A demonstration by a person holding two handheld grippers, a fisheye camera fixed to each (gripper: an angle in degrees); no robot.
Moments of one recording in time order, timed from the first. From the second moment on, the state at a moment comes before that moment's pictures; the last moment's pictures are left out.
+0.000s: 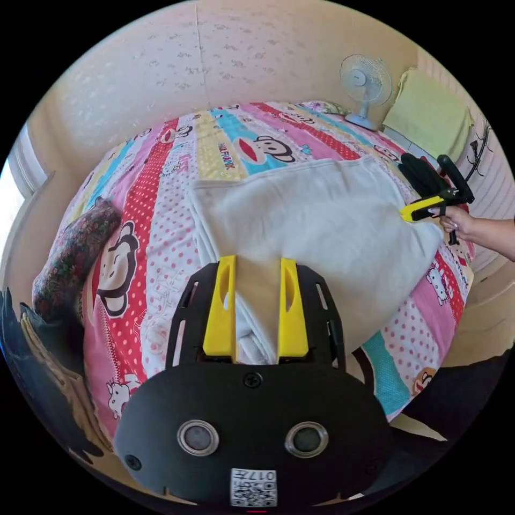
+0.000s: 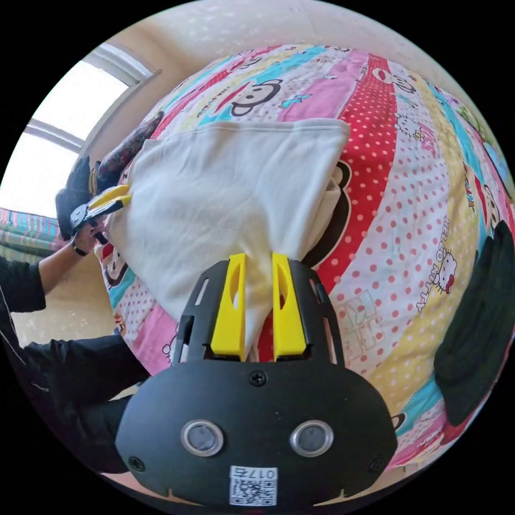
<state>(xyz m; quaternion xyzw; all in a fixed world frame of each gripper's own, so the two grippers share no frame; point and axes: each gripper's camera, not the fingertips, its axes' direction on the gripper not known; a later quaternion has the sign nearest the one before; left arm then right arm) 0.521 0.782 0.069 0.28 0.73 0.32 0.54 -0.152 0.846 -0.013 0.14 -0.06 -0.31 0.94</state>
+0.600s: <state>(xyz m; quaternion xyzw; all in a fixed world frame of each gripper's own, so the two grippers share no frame) 0.462 0.803 0.204 -0.01 0.80 0.16 0.57 -0.475 0.852 0.066 0.05 -0.21 -0.34 0.91</state>
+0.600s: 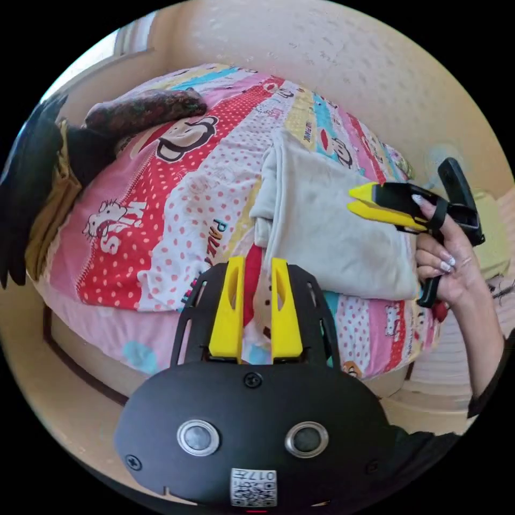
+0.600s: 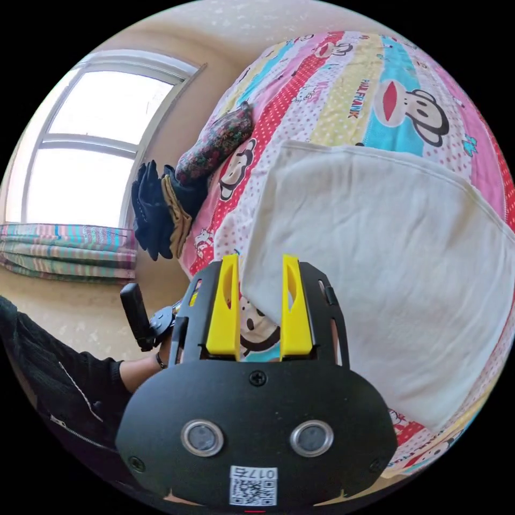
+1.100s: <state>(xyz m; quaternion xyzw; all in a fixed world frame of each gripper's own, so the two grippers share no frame) 0.559 0.753 0.278 -0.27 0.88 0.10 0.36 -0.592 0.773 0.059 0.07 -0.15 -0.35 0.92</state>
